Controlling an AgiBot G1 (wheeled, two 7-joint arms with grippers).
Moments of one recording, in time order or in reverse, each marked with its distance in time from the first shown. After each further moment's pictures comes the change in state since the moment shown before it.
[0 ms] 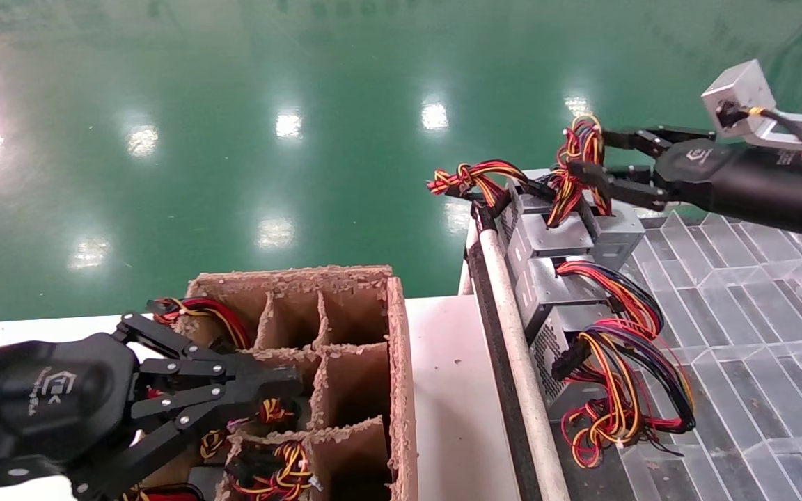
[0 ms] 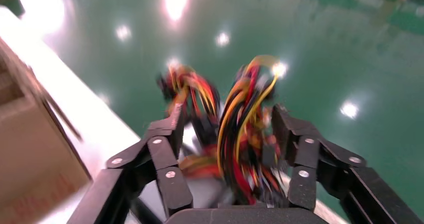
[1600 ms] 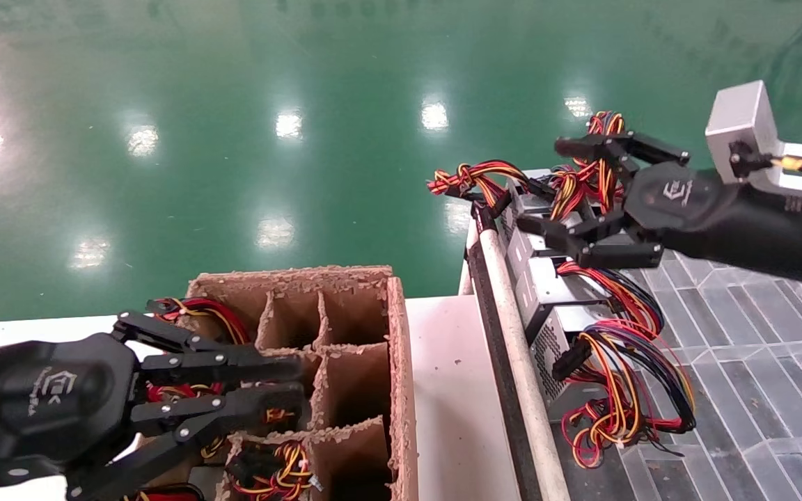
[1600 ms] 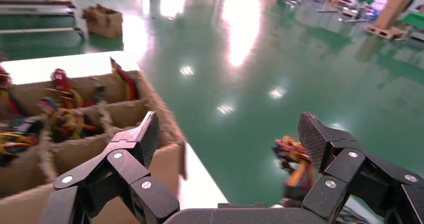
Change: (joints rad) left arm 0.000 0.000 0.000 0.000 0.000 0.000 0.000; right arm -0.352 0.143 0.101 0.656 0.224 -0.102 0.190
